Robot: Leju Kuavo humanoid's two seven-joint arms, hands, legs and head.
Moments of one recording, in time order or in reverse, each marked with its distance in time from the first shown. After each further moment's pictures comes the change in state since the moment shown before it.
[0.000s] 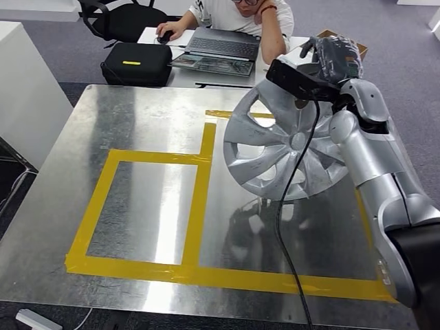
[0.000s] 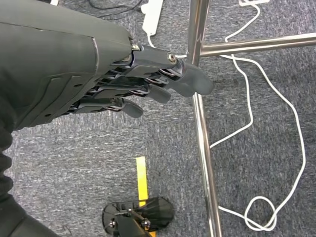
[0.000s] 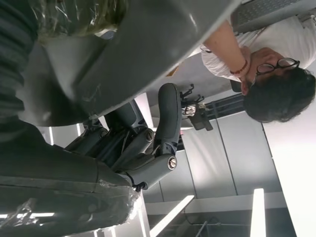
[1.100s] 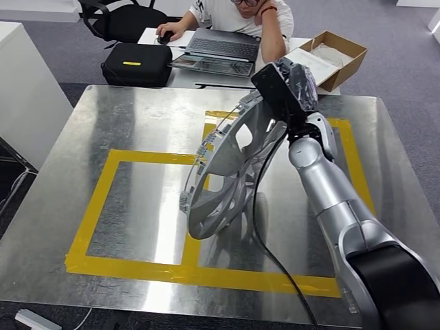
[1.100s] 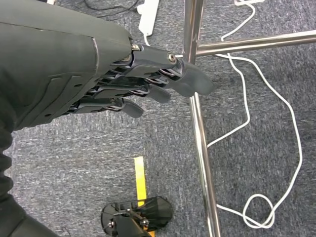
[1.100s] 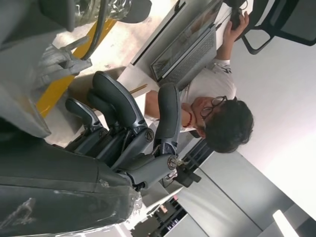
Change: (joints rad) left arm -0.006 0.000 0.001 0.000 -0.007 0.005 0.002; right arm 0.156 0.148 -0.018 -0.048 -0.460 -0.177 -0.072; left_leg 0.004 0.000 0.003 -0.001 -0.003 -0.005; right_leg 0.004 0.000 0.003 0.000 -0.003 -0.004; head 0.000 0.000
